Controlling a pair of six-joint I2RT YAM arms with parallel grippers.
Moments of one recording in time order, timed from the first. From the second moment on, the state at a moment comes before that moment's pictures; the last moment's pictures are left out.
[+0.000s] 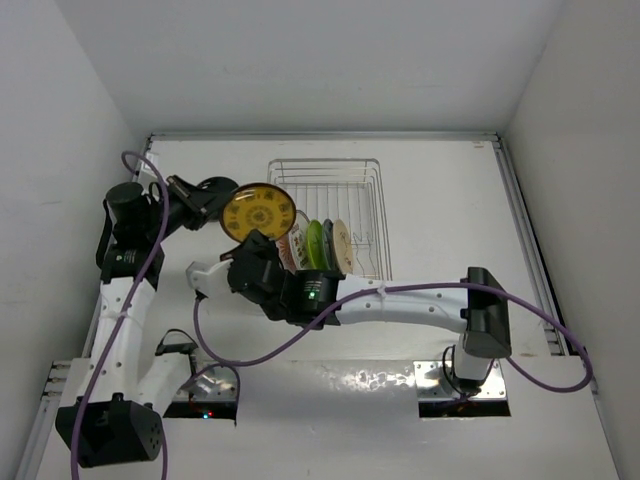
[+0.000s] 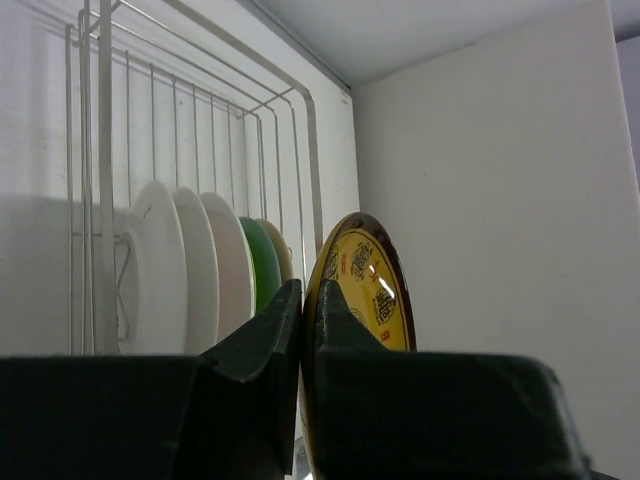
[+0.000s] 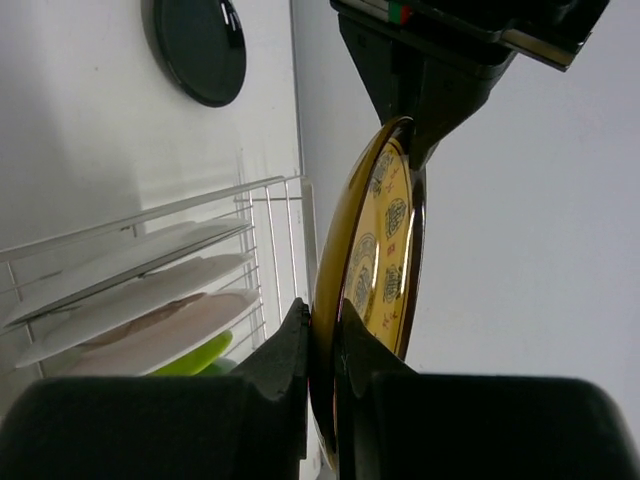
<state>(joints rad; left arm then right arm) 0.11 0.89 0.87 -0.26 0.65 -0.93 1.38 1.77 1.50 -0.15 0.76 -1.00</state>
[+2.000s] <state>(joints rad) 0.14 1.76 1.17 -0.24 -0.30 -0.94 0.85 1.28 1.20 -0.54 0.34 0.26</state>
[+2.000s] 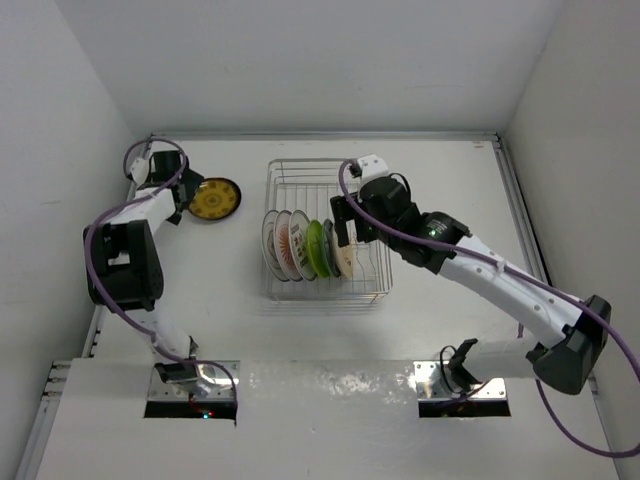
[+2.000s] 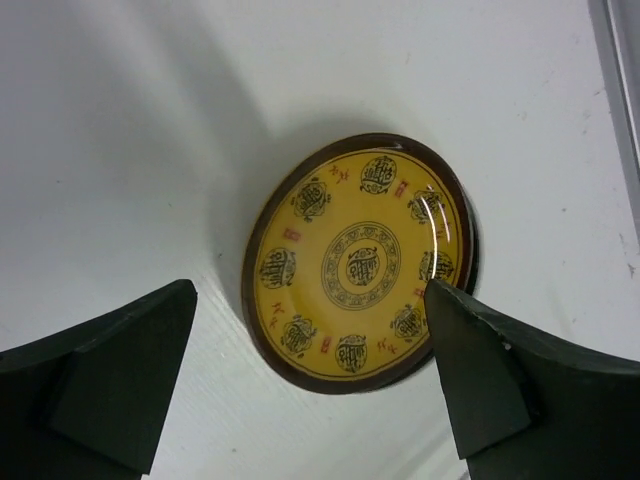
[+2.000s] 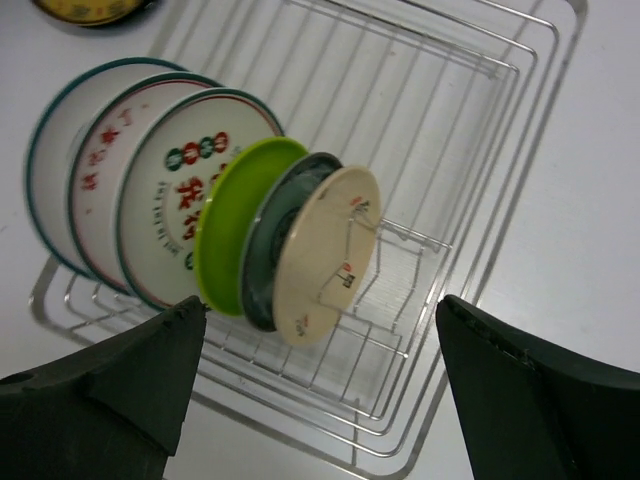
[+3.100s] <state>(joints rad) 0.14 0.86 0.92 -0.49 -0.01 -0.49 0.79 1.65 1.20 -0.42 0.30 0.48</state>
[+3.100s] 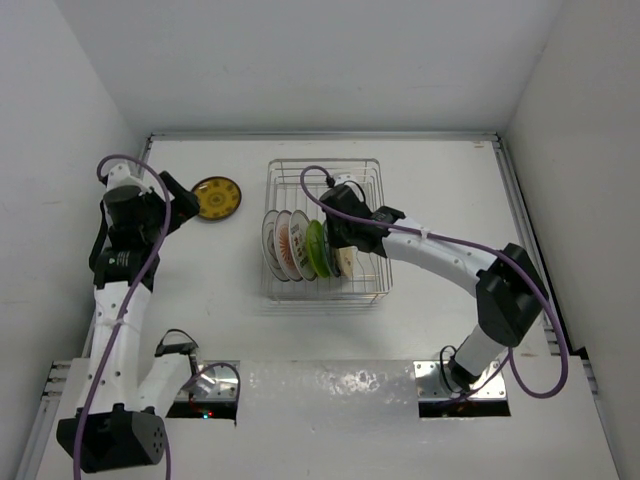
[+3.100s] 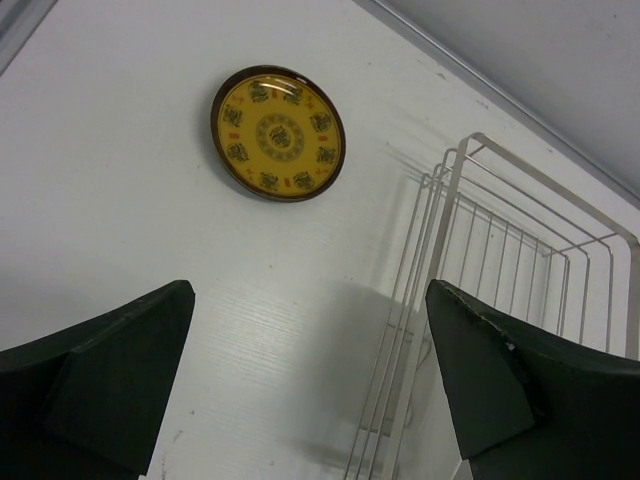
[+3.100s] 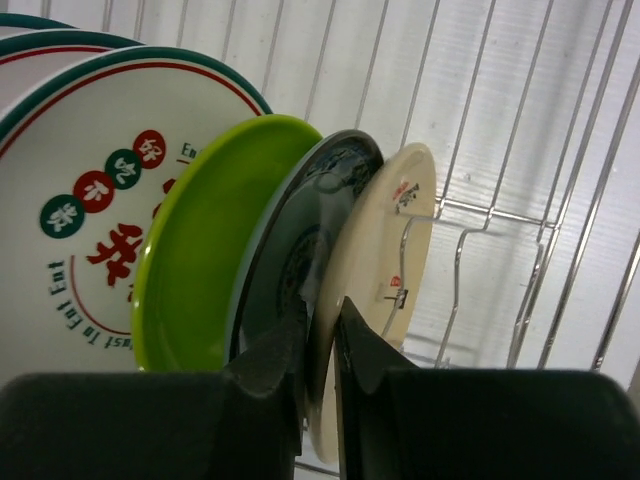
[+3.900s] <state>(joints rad) 0.14 0.93 1.20 -0.45 0.38 -0.67 0.80 1.39 1.47 -0.52 0.23 0.27</state>
